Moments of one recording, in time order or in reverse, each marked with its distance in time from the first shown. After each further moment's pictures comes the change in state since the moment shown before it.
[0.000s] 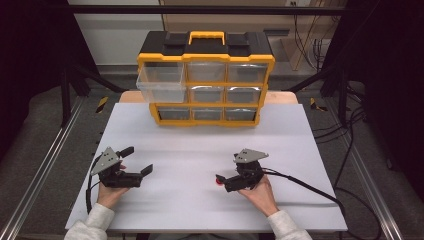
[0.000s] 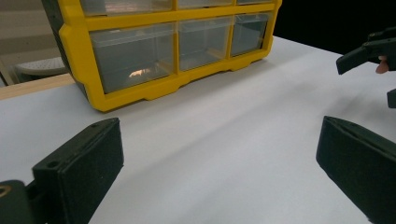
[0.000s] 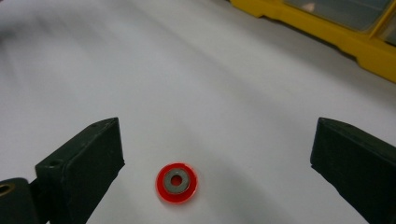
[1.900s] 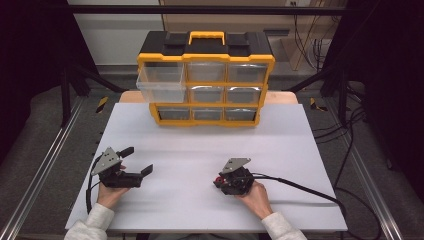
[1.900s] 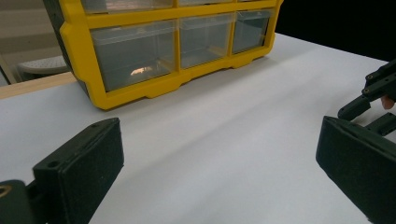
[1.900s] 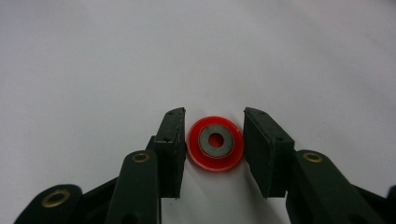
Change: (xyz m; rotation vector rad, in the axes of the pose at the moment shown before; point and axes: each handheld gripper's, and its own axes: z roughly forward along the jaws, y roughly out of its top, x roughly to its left) left arm -0.001 0.000 0.001 0.010 0.006 0.003; right arm 0.015 -0.013 0.026 0.197 0.080 -0.106
